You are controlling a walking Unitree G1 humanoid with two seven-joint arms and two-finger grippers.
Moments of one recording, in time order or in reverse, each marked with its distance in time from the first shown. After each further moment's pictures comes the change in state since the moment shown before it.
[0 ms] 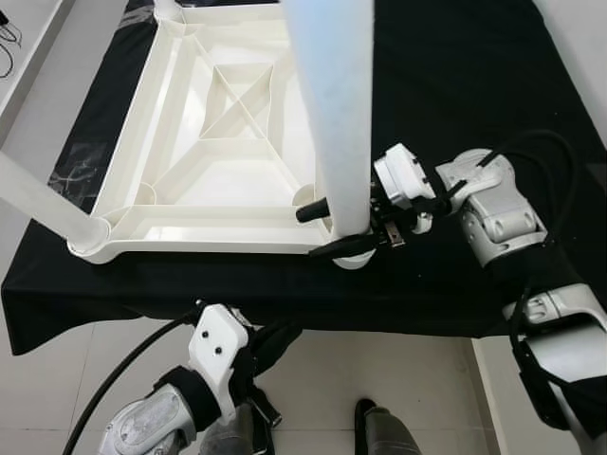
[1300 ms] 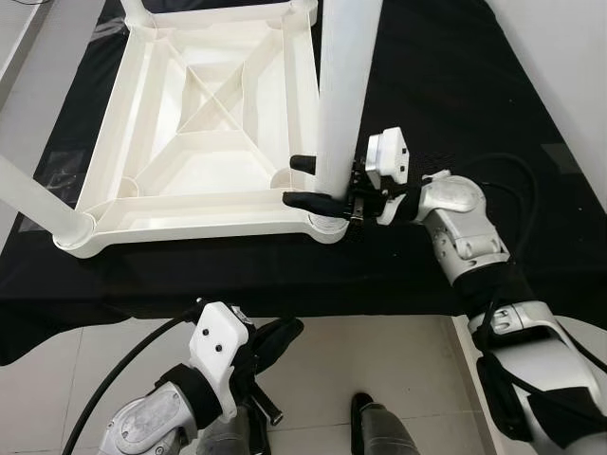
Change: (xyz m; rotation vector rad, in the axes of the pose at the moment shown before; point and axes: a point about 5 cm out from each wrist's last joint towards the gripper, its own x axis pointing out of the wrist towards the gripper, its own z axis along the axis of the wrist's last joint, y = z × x) left arm 0.002 0.001 0.002 -0.002 -0.014 -0.004; right arm 0.017 -0.009 -0.023 -0.018 -0.131 -0.517
